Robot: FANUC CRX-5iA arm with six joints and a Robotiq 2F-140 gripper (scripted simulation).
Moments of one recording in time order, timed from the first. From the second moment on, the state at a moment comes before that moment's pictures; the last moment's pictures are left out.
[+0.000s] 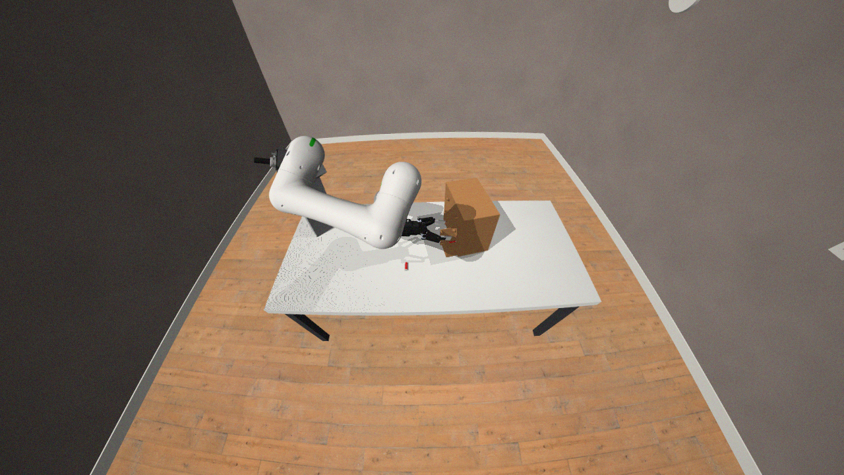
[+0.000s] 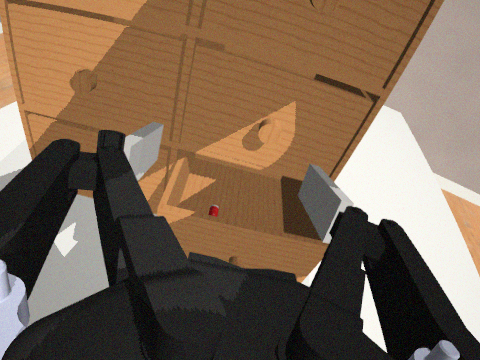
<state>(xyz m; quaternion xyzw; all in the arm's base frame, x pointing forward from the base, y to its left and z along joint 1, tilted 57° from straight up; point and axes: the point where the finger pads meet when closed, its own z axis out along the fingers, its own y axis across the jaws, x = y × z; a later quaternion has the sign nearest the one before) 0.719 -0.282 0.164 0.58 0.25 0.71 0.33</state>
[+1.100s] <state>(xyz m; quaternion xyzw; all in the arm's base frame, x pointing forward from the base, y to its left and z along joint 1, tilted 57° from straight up) 0.639 -0.299 0.129 0.58 0.25 0.71 0.33</state>
